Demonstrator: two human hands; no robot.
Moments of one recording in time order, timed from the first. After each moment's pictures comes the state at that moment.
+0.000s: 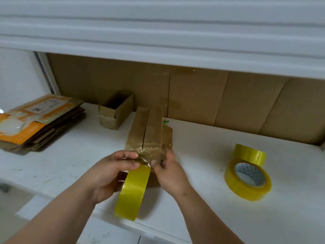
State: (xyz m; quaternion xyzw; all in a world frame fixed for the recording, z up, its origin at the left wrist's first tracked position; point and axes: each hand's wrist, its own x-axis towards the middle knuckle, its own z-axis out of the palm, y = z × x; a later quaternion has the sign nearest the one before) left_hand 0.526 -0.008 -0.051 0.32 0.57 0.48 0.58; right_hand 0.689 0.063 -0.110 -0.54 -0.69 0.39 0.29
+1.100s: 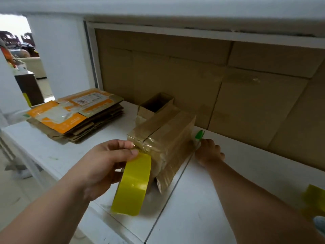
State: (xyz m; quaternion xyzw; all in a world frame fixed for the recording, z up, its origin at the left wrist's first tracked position) left_hand 0.446 -0.017 -0.028 0.30 0.56 0.60 0.48; right_hand 0.630 0.232 -0.117 -0.64 -0.76 0.13 0.07
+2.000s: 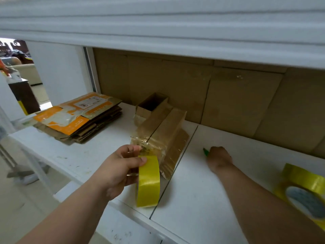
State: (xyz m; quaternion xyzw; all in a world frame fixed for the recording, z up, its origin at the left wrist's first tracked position) left_hand 0.469 -0.030 -0.048 0.28 0.58 0.58 0.49; right_hand 0.691 0.190 -0.117 -0.67 -0.73 0.12 0.05
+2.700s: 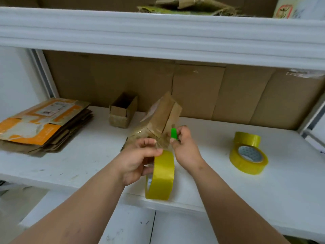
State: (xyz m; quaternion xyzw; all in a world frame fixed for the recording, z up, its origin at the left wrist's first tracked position) left_hand 0.501 -0.030 -0.035 0.37 0.47 0.48 0.64; right_hand 0.653 0.023 -0.053 -0.54 -0.66 0.33 0.41
